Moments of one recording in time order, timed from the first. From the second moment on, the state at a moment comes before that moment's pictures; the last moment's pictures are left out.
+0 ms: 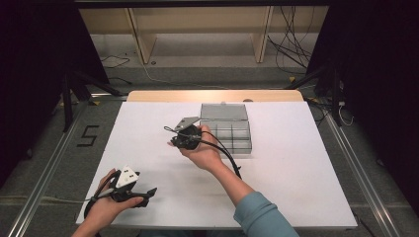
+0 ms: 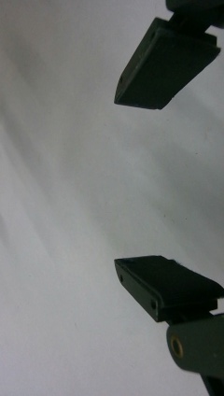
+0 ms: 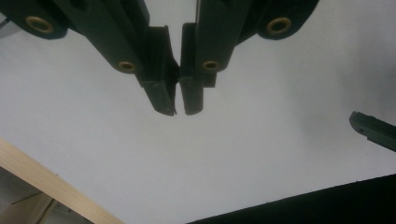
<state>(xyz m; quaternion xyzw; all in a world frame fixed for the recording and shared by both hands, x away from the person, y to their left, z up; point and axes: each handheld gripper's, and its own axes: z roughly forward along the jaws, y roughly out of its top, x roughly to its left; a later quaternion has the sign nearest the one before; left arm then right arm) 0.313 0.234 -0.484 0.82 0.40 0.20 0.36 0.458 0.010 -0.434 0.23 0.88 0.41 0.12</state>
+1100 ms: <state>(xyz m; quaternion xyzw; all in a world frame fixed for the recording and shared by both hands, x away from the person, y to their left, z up) 0.314 0.234 -0.484 0.82 0.40 0.20 0.36 0.470 -0.024 -0.421 0.25 0.86 0.41 0.14</state>
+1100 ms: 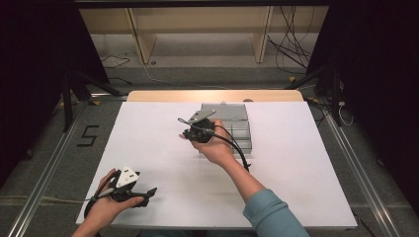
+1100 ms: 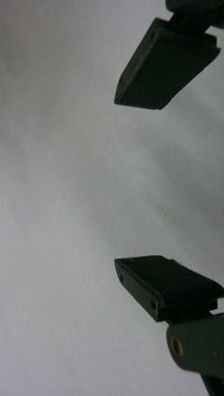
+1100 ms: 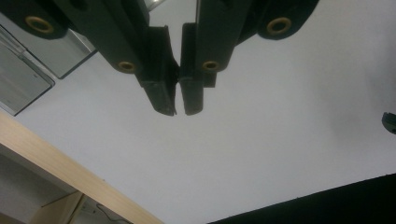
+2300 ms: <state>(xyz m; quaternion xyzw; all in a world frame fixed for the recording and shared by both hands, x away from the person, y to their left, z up) 0.314 0.234 -0.484 0.82 0.40 0.20 0.36 0.491 -0.077 -0.416 0.31 0.84 0.40 0.17</state>
